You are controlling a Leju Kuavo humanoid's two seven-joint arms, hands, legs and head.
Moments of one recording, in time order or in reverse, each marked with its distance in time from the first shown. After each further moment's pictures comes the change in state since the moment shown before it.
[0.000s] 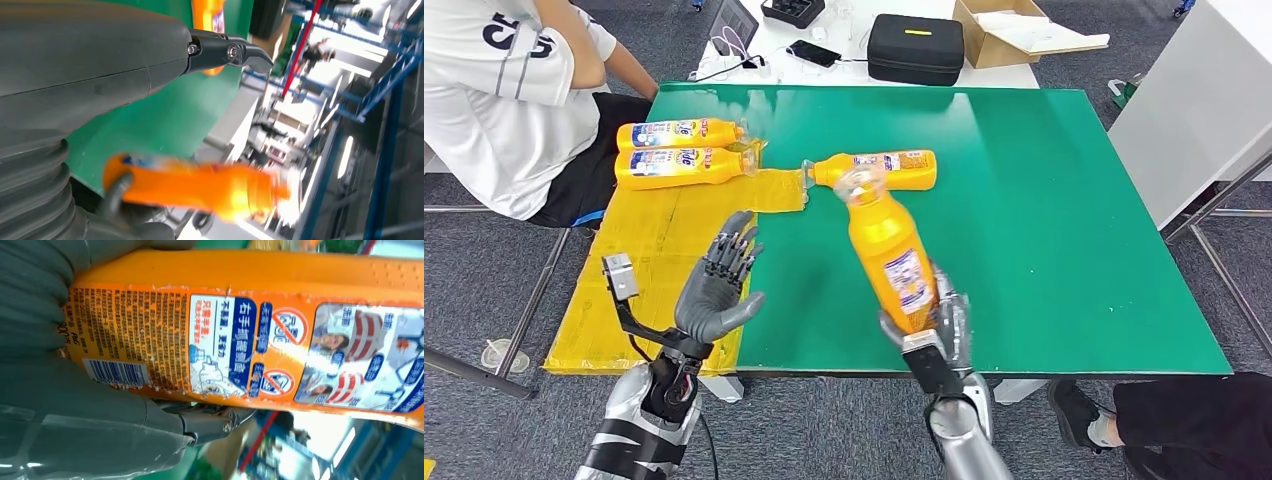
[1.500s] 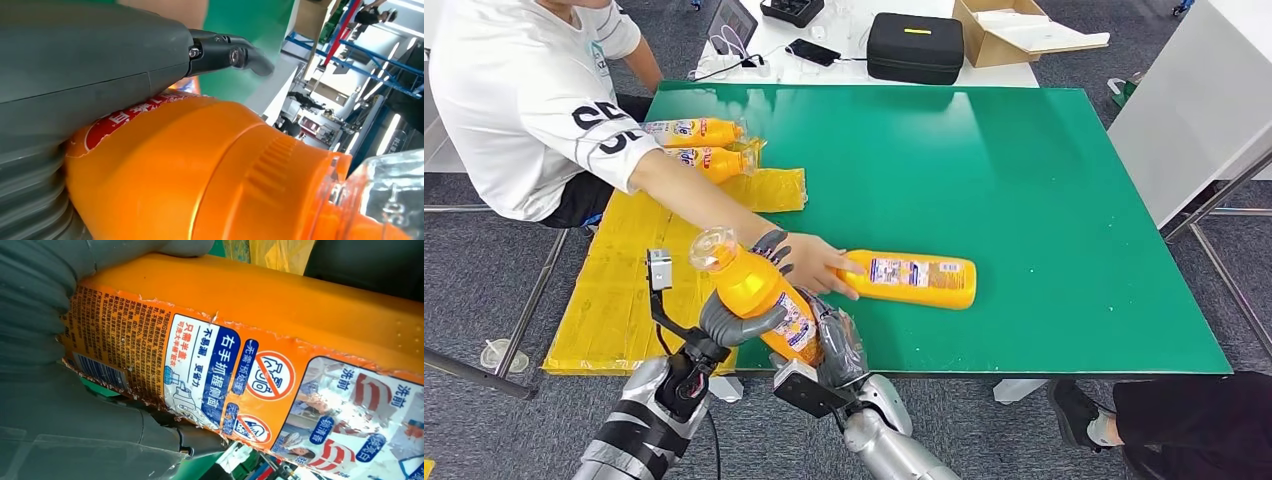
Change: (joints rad) left arm -0.105 0.055 -0.132 0.233 0.137 -0.090 0.044; right arm -0.216 0.126 0.359 0.518 0.057 -0.088 0.010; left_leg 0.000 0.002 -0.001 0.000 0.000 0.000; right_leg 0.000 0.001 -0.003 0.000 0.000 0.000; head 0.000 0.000
